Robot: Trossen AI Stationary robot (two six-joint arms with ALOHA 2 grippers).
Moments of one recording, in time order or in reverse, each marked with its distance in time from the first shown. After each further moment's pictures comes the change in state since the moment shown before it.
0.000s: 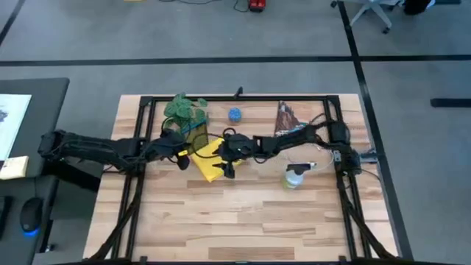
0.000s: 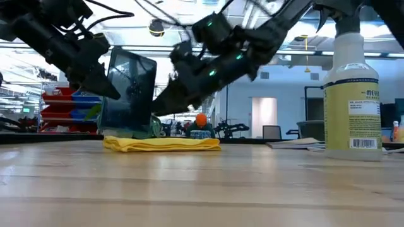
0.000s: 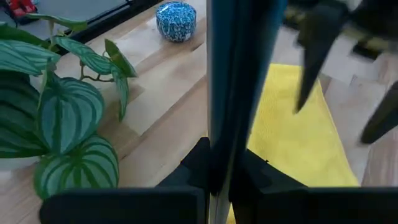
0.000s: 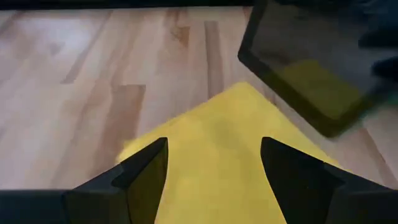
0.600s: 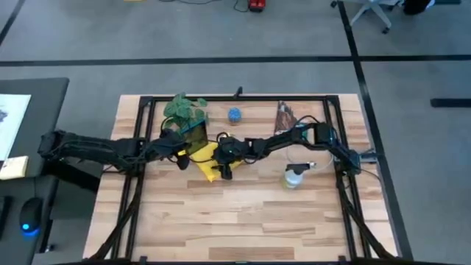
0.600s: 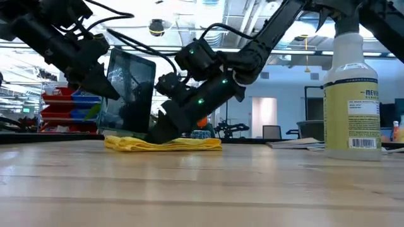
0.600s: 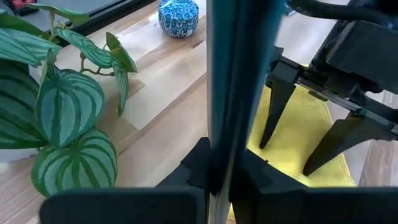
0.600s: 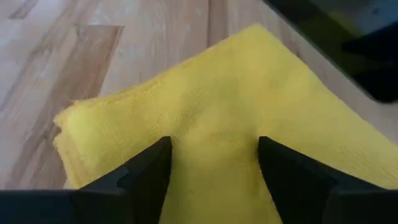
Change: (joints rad) left arm 0.000 0.000 0.001 -0.013 0.001 -0.030; right arm -0.026 0.143 0.088 -0.118 -0.010 -0.026
